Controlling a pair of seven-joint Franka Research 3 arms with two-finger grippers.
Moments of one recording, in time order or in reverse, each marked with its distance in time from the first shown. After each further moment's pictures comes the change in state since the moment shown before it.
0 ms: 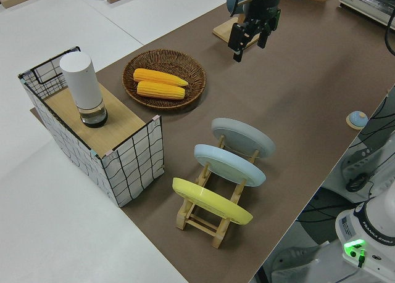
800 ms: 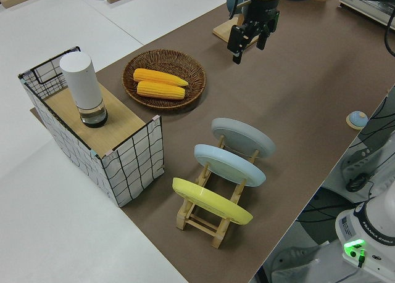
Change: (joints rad) left arm 0.003 0.000 0.012 -0.006 0.000 0.000 0.000; right arm 0.000 0.000 0.000 0.000 0.000 0.000 0.000
